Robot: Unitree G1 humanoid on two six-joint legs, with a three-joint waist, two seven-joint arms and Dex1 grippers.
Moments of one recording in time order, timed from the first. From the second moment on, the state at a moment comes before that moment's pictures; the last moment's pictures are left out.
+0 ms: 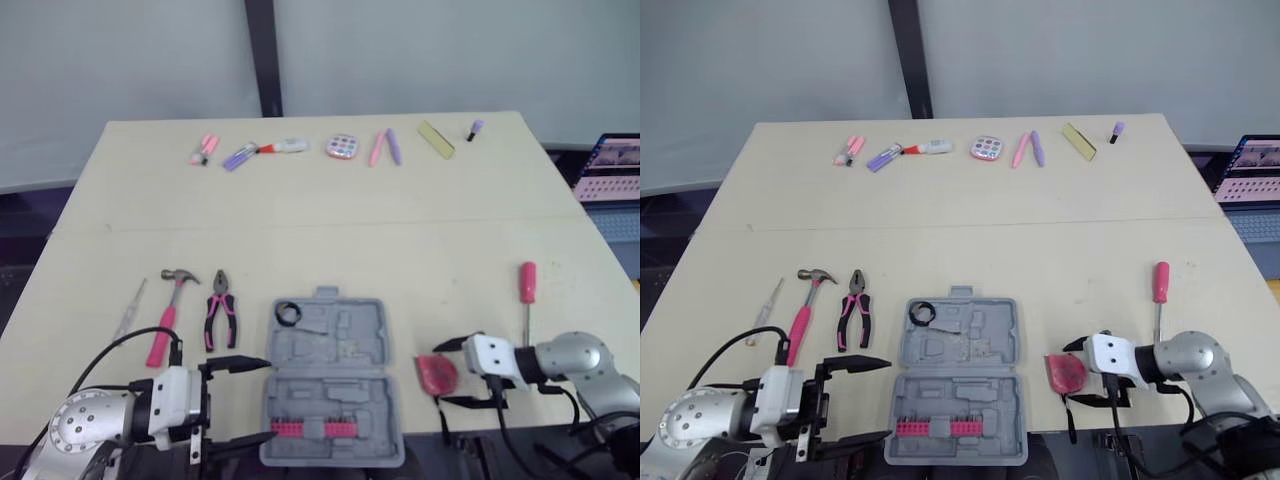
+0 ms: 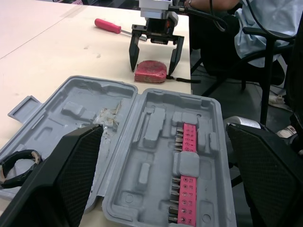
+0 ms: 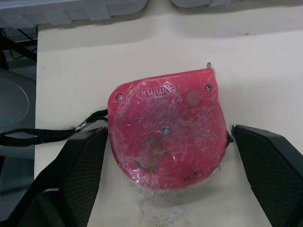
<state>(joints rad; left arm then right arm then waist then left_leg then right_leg) 0.41 0.70 0.13 -0.50 -0.47 -0.04 -1.11 -0.08 -0.89 0.15 0.16 0.09 -0.22 1.28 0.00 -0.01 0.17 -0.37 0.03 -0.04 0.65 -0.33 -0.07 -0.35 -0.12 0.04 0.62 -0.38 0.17</state>
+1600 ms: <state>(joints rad) 0.33 0.70 0.20 -0.38 -0.49 -0.02 -1.08 -0.63 -0.96 0.41 -0.43 0.13 0.82 1.27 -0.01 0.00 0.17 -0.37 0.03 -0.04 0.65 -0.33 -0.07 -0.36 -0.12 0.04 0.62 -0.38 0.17</state>
